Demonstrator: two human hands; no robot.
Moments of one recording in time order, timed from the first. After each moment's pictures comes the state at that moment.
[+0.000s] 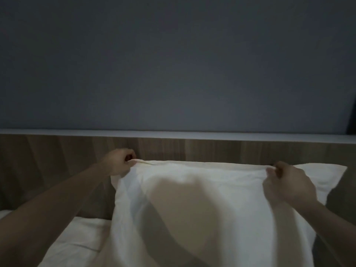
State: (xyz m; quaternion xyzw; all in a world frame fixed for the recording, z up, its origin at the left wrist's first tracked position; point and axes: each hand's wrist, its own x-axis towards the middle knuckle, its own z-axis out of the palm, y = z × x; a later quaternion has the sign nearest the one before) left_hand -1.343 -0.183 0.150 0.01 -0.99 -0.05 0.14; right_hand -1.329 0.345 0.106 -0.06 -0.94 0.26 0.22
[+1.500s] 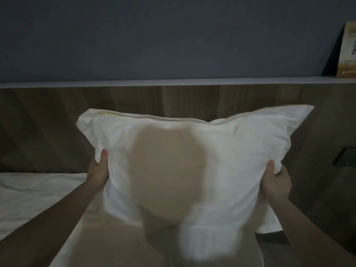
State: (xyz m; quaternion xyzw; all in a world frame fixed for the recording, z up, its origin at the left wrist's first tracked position) left_hand -1.275 -0.140 -0.041 0.34 -0.74 -0.54 0.20; right_hand -1.269 0.380 -0.056 -0.28 -0.76 0.55 0.22
